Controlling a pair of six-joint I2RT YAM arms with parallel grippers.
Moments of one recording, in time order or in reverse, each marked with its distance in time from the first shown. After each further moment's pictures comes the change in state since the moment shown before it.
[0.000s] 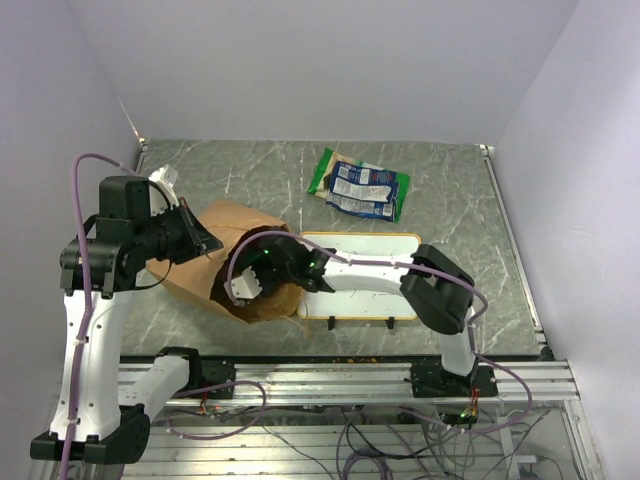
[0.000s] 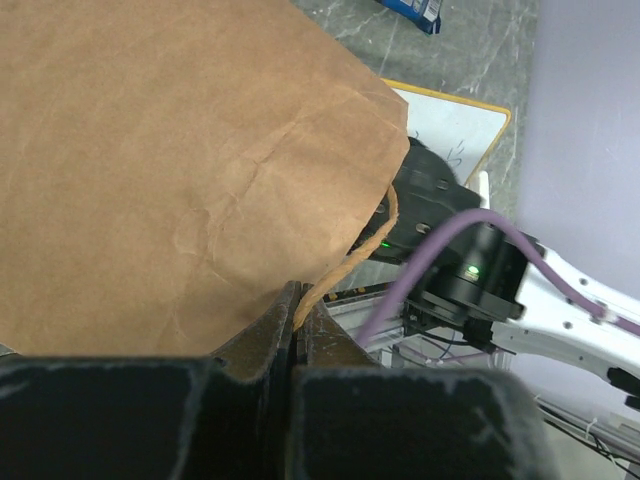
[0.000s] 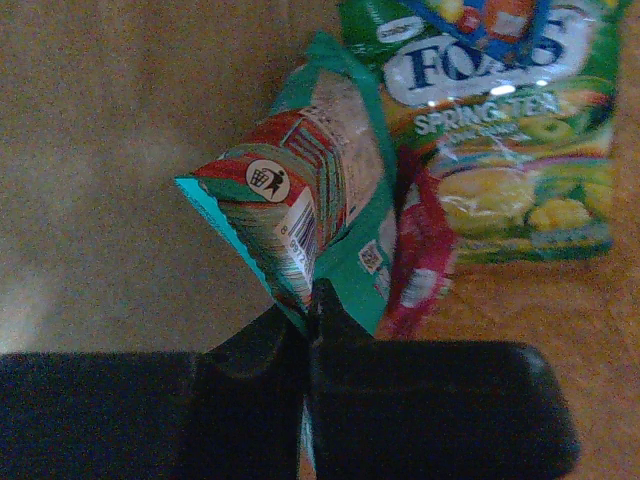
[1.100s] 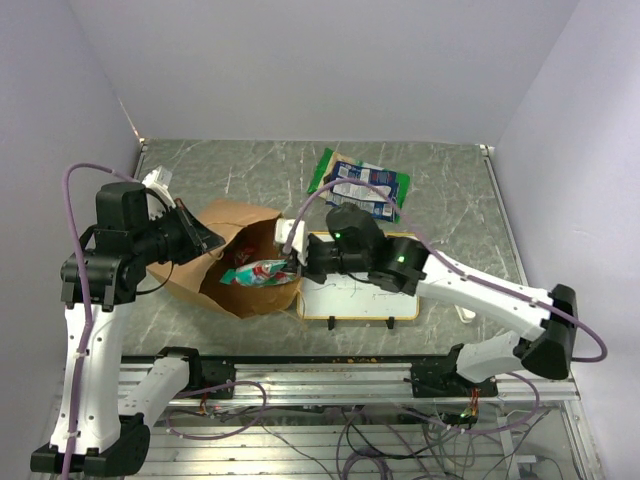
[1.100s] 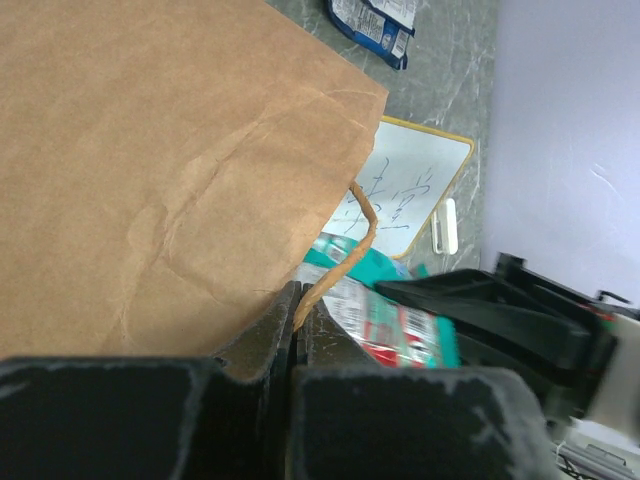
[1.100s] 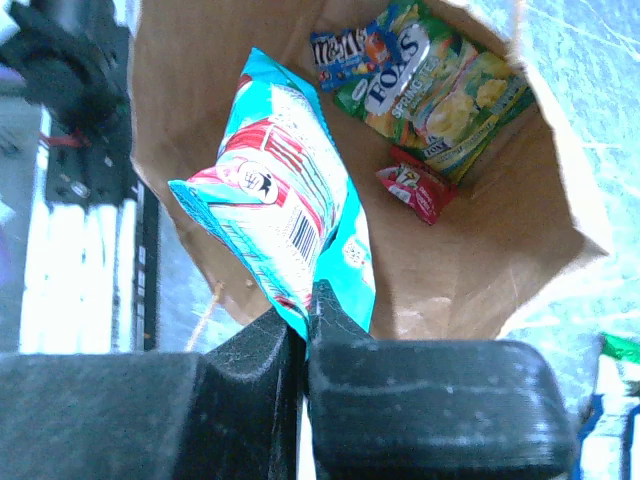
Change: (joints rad) left arm 0.000 -0.063 -0.068 0.101 -0.003 -0.089; right arm -0.007 -0.618 -0.100 -0.334 -0.051 0.790
